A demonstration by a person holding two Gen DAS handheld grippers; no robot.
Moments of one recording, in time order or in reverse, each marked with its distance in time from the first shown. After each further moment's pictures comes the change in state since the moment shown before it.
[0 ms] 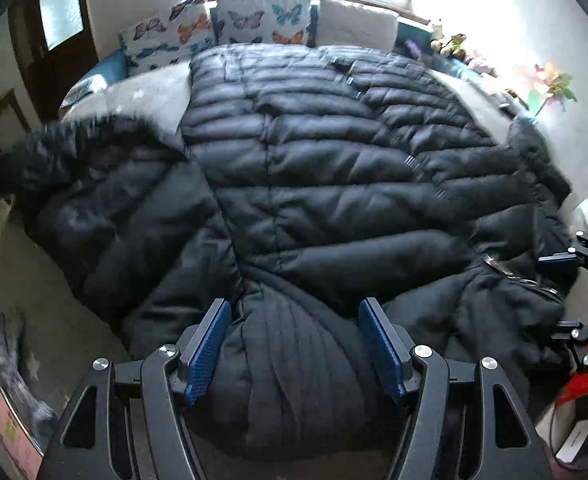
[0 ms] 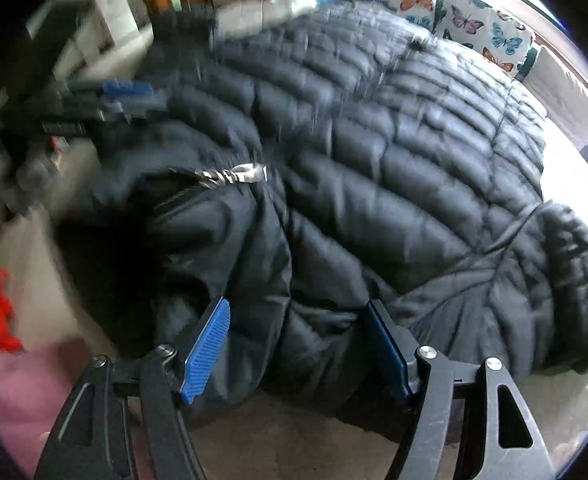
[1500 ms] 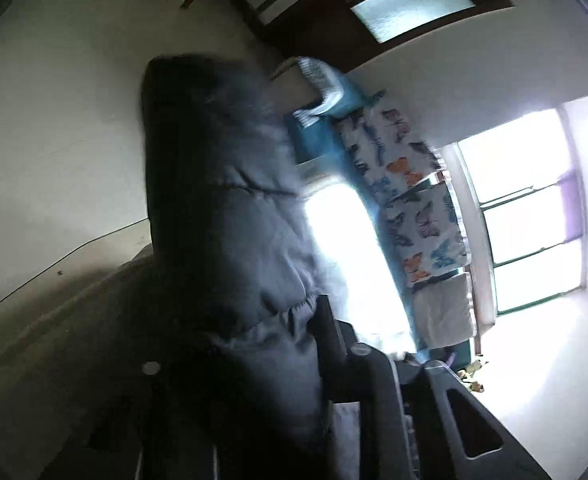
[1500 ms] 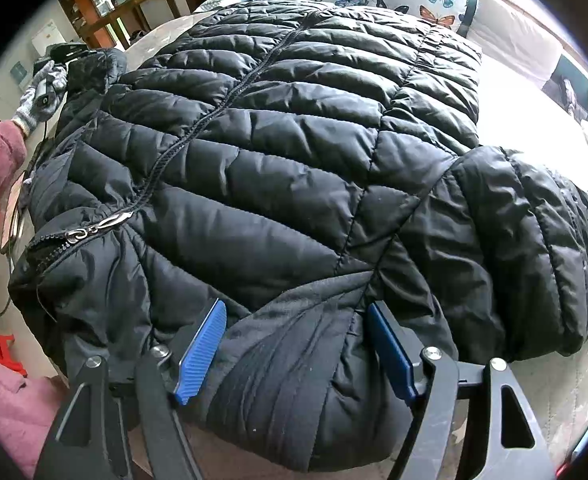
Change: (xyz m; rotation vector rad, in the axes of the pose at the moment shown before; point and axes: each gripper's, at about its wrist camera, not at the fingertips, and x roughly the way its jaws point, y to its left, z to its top) left arm 0.005 0.461 0.079 -1.174 -0.400 -0.167; right arm -0.003 -0.084 0.007 0.245 0.009 -0.011
